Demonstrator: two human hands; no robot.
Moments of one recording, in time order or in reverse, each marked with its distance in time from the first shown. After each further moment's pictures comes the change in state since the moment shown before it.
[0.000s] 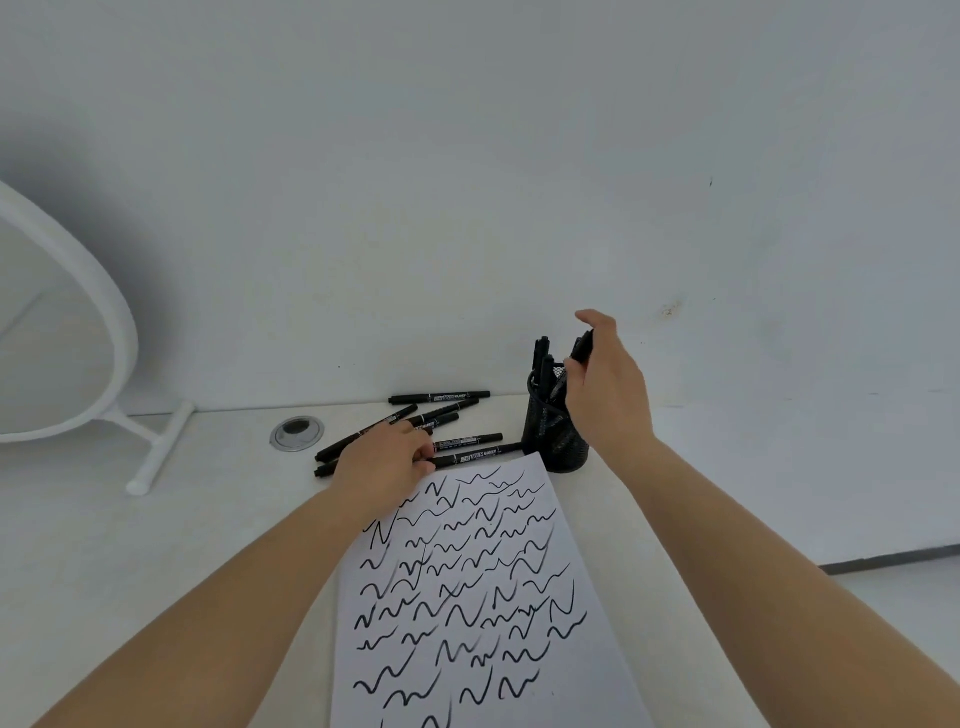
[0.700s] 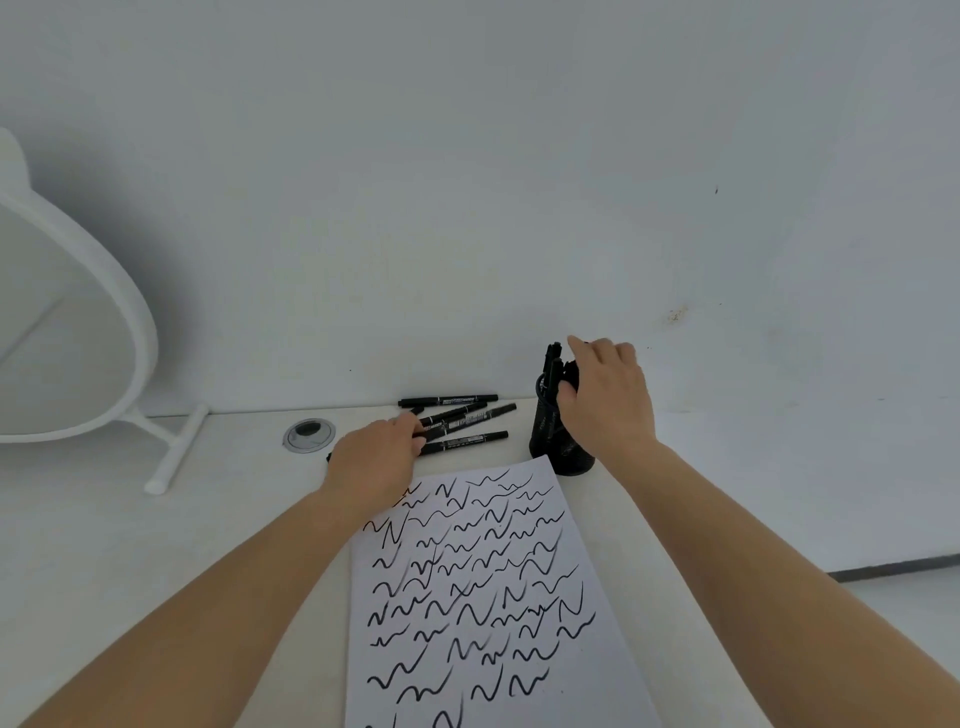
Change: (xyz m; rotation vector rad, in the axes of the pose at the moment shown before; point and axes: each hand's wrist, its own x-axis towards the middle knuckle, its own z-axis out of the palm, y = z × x) left_hand -0.011 -0.001 -0.022 0.133 0.090 -0.031; right_hand 0.000 -0.001 0.005 -0.489 -0.108 -0.136
